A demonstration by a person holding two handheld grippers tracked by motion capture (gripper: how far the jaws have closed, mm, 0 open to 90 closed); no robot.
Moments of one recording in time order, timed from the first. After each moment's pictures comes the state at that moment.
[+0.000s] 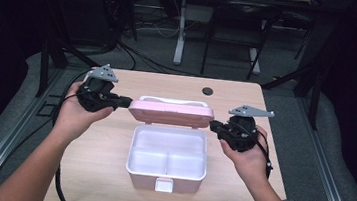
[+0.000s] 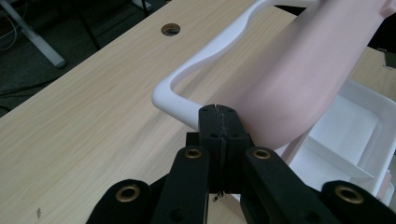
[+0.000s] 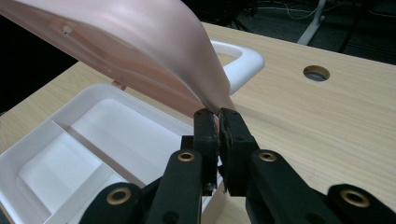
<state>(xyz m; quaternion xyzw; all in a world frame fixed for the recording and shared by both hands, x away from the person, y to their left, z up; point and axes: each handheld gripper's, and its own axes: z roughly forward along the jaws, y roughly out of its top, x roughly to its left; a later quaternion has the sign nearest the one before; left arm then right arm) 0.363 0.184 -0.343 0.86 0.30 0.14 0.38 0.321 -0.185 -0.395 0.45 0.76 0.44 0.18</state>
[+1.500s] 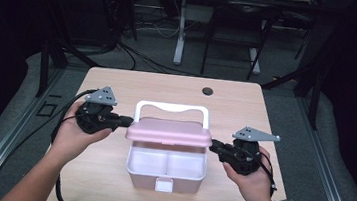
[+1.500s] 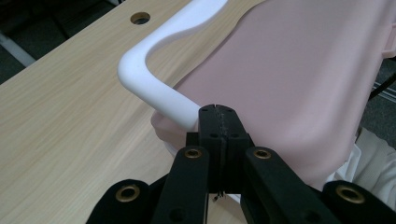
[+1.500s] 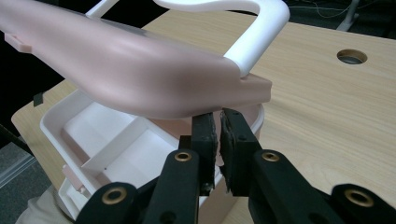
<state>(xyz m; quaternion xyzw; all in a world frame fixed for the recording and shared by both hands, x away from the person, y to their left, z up) 0.329 0.183 -0.372 0.87 0.27 0.12 0.40 0.280 -0.197 -0.420 0.42 0.76 0.47 0.14</state>
